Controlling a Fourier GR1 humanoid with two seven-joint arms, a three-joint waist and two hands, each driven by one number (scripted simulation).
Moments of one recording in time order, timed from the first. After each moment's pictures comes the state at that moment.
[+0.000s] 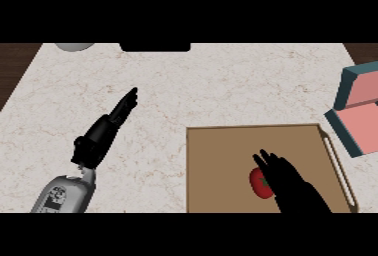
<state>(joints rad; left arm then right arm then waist) -0.20 0.21 -0.19 -1.52 -0.02 -0.07 0.07 0.17 -0.39 0.53 -2.03 0.90 0.21 0.51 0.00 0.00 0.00</state>
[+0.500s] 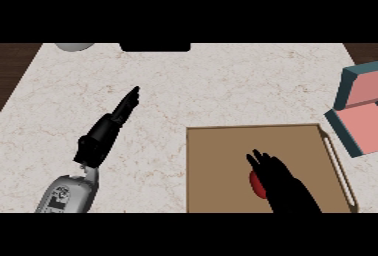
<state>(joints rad) -0.20 0.16 -0.16 -1.53 -0.07 -0.09 0.08 0.15 -0.32 0.53 -1.94 0.97 0.24 0.46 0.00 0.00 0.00</state>
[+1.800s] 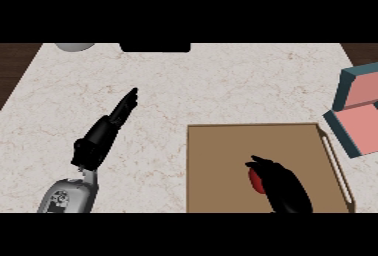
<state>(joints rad) -0.18 0.10 -0.10 -1.56 -0.13 -0.16 0.09 0.11 -0.24 0.44 -1.66 1.09 0.19 0.32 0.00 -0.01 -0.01</state>
